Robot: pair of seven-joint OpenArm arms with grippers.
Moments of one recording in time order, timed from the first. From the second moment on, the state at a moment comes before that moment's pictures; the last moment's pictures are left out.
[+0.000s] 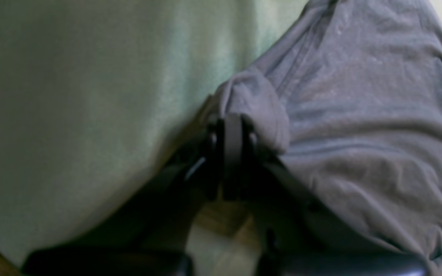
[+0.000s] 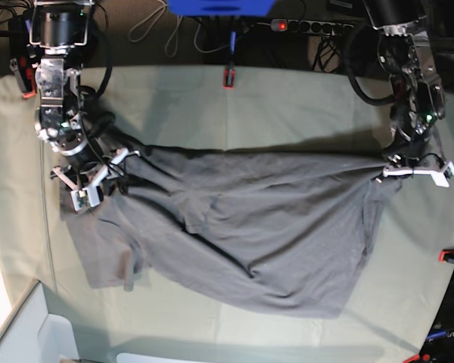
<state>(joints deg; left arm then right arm) 7.1 -6.0 -23.1 89.0 -28.6 12.1 32.1 -2.7 8.3 10.7 73.5 -1.3 24.5 -12.4</state>
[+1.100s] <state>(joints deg) 6.4 -5.9 -23.1 88.9 -28.6 12.1 32.1 -19.4 6.7 9.0 94.7 -1.0 24.5 -12.3</state>
